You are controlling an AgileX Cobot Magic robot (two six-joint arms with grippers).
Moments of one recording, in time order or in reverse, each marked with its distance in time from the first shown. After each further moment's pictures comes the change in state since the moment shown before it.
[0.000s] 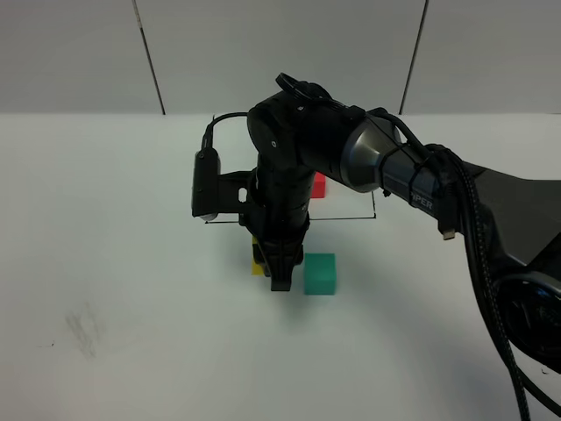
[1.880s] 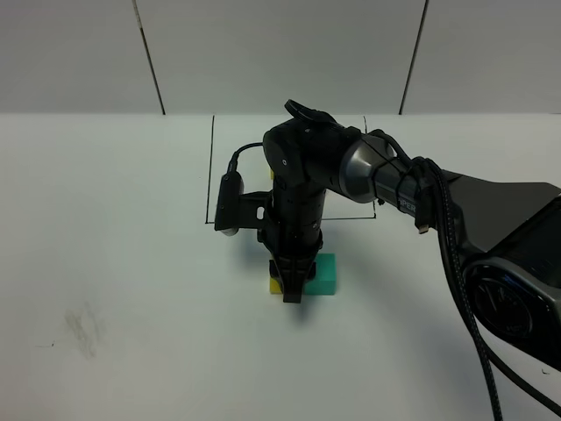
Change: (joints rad) left arm 0.000 0.000 0.000 0.000 0.000 0.000; right arm -0.054 0.116 -0.002 0.028 -0.012 0.012
